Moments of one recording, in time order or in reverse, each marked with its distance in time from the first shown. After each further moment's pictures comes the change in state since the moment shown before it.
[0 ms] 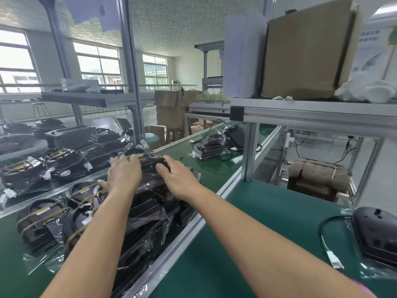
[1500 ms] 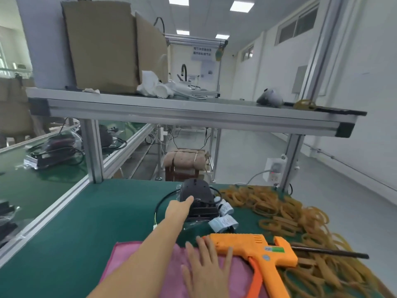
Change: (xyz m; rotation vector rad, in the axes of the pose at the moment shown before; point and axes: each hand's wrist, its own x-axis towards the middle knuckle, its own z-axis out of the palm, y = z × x) left_hand -0.341 0.175 0.304 -0.313 -1.023 0.072; right_hand -0.362 0.204 -0.104 -0.729 0.388 0.772
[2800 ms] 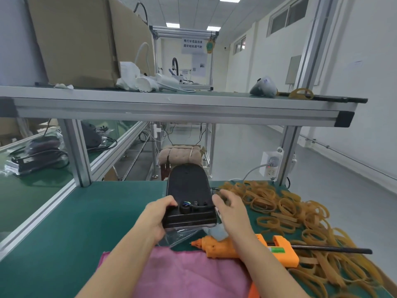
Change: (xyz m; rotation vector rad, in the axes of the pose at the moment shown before) left_hand -0.028 0.009 -0.036 -0.469 -0.232 -0.100; right_hand 0.104 0.064 -0.048 0.976 0.200 0.274
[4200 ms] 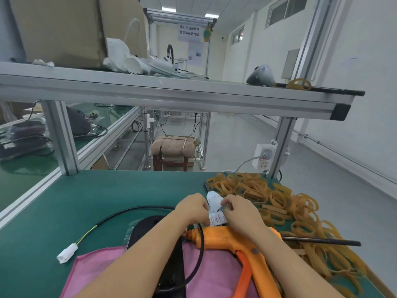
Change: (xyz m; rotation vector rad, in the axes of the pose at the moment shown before) left_hand 0.029 -0.029 0.078 1.403 -0.267 0.378; right_hand 0.017 0.033 -0.043 -0.785 -0.192 -0.072
